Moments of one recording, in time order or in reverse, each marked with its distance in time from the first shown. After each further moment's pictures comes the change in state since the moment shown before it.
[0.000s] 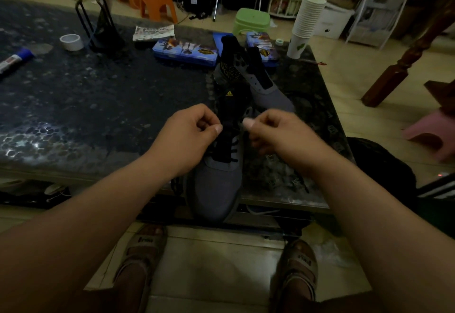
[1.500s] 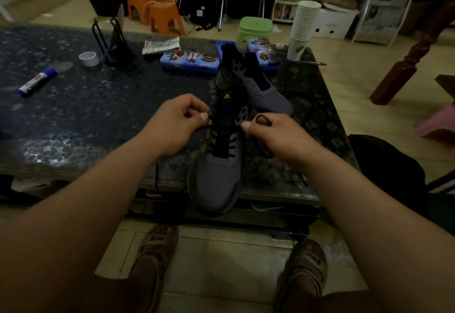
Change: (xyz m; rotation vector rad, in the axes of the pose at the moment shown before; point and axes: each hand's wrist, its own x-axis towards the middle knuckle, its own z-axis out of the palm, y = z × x) left_hand 0.010 0.009 -0.028 -0.043 -0.026 -0.065; right_hand -0.004 0.006 -0.002 0.008 0.005 -0.059
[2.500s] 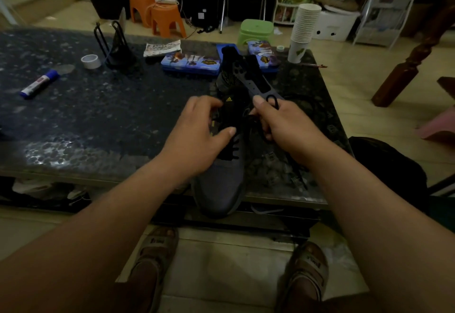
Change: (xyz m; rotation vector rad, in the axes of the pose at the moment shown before) left_hand -0.027 0.020 0.034 0.267 0.069 0.196; right_hand 0.001 -0.020 -0.008 0.085 0.099 -0.002
